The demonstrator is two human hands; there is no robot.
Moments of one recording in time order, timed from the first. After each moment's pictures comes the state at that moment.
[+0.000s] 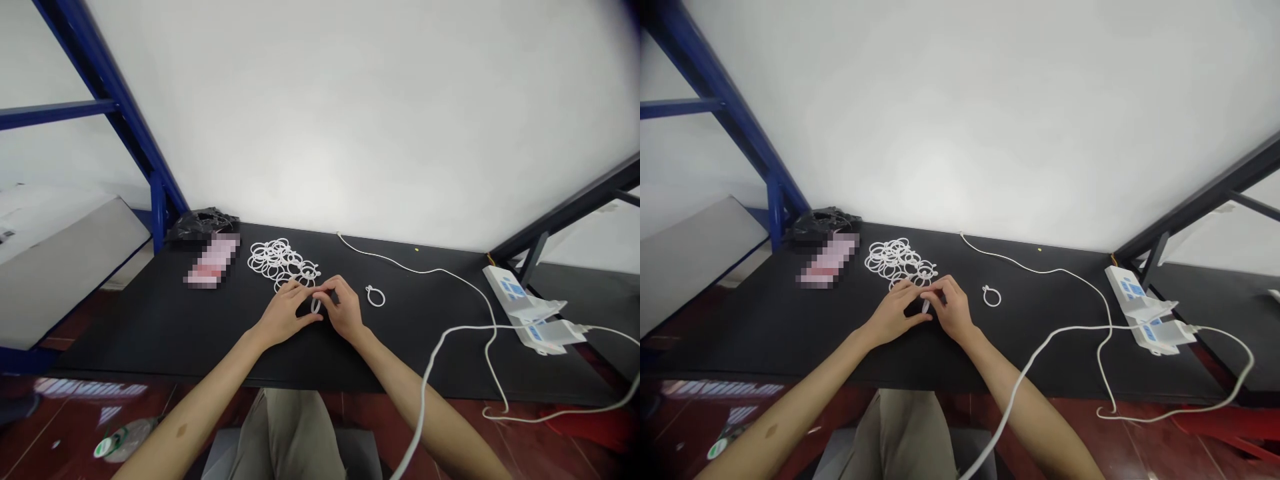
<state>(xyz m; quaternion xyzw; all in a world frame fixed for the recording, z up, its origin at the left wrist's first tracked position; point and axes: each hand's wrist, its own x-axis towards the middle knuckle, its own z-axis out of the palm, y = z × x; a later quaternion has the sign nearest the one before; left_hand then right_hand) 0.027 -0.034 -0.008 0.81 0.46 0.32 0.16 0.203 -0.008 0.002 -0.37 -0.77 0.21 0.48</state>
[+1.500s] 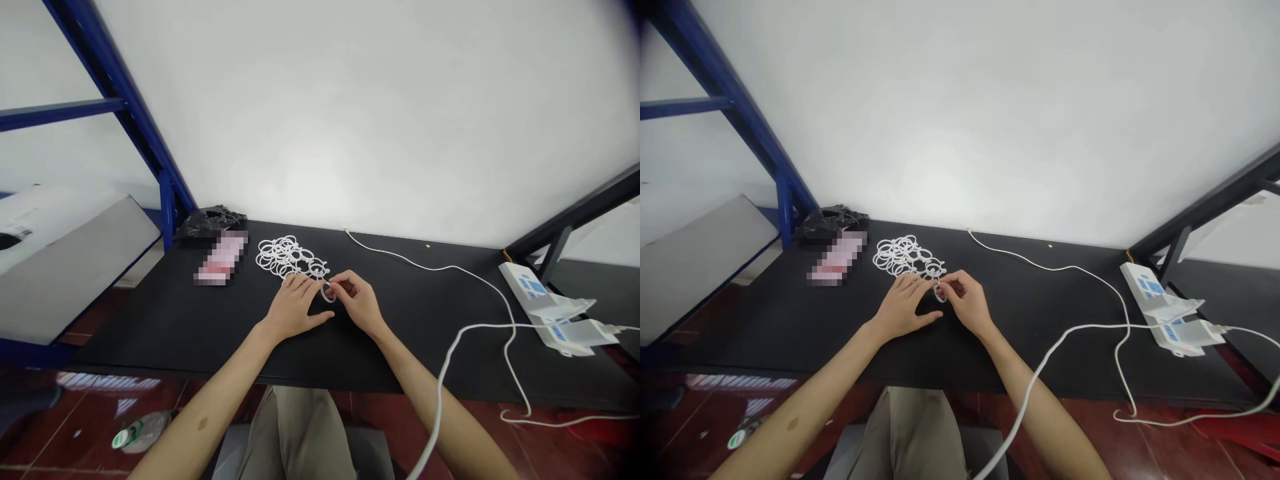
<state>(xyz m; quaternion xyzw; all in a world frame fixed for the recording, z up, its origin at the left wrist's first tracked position) 0.026 -0.028 -0.015 0.84 0.44 0.31 -0.06 0.212 -0.002 0.005 -0.41 -0.63 0.49 0.44</state>
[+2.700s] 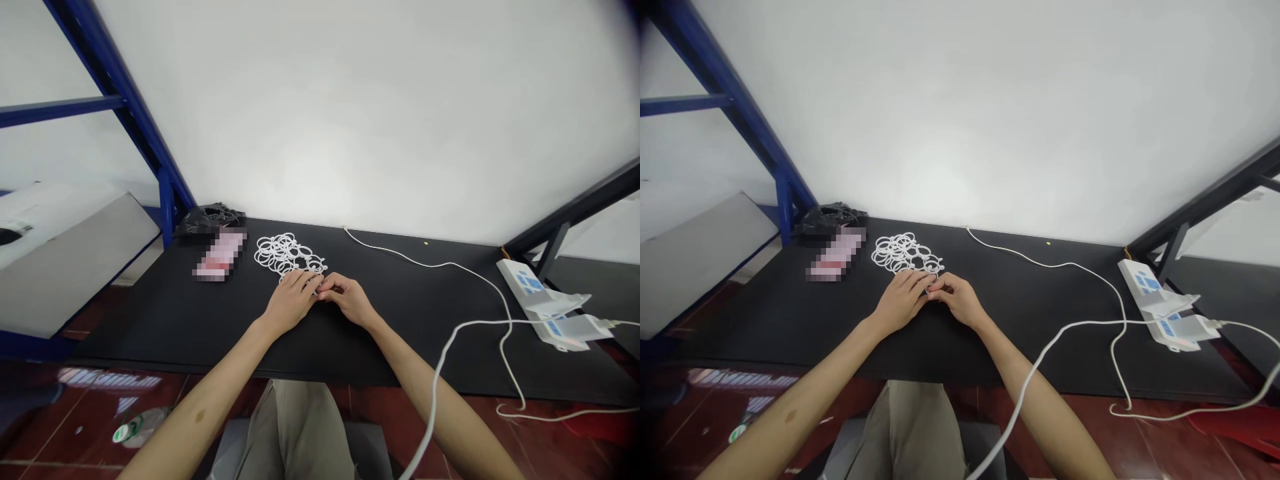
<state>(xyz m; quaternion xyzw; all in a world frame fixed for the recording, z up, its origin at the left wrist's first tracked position) 0.026 -0.025 -0.019 0.85 0.45 0.28 -0.09 0.211 0.007 -0.007 -0.36 -0.66 0.54 0.37</state>
